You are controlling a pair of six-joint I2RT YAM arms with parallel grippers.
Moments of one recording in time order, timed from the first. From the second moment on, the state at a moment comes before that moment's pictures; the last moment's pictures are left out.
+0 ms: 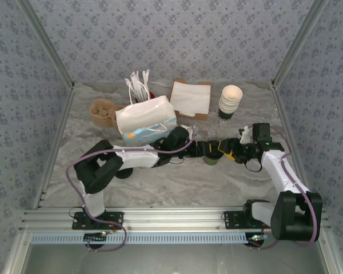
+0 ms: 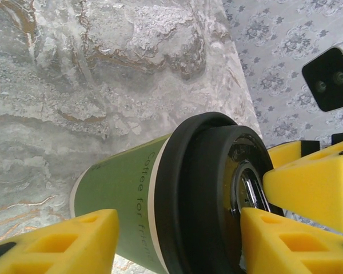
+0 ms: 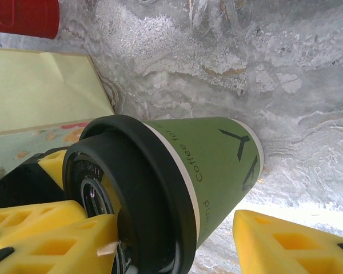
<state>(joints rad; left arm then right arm) -0.96 1.85 1.06 0.28 0.25 -0.92 -0.04 1.16 0.70 -0.63 -0.67 0.45</state>
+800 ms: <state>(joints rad) -0.96 1.84 1.14 0.11 0.24 -0.85 -0.04 1.22 0.74 -0.55 -0.64 0.47</state>
